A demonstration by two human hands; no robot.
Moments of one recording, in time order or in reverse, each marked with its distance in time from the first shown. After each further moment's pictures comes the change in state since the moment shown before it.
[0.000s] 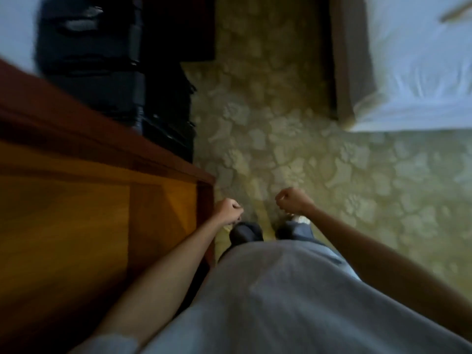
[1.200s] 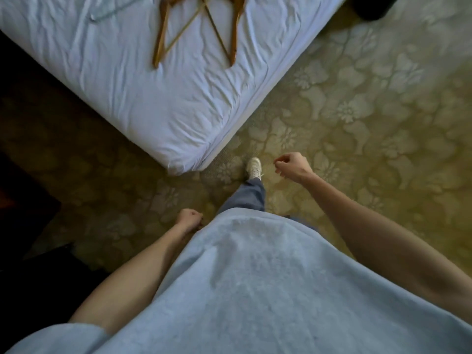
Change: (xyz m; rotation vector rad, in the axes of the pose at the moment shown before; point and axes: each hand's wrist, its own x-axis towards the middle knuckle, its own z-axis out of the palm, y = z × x) left_hand 0.192 0.621 0.268 0.570 -0.117 -0.006; right_hand 0.047 0.539 -0.494 0.925 0.525 0.351
